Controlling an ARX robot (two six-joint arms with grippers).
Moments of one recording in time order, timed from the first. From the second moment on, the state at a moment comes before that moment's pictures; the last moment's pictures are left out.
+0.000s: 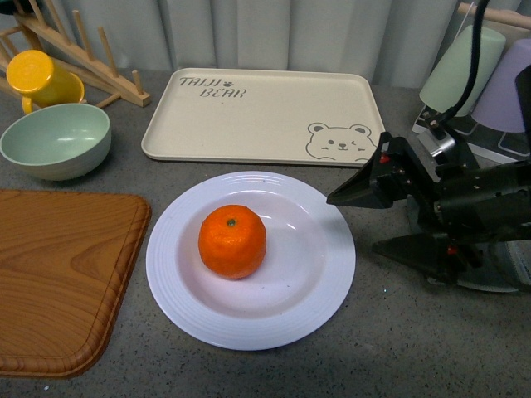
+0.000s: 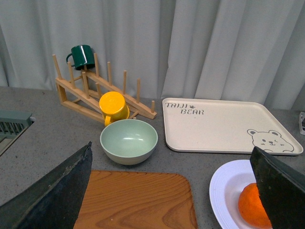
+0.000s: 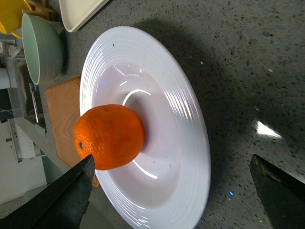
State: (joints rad) left arm 0.00 0.00 0.02 0.00 0.00 0.00; right arm 0.18 2.06 0.84 0.28 -0.69 0.64
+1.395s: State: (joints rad) left arm 0.00 0.00 0.02 0.00 0.00 0.00; right arm 0.27 2.23 0.96 0.27 -0.74 0.74
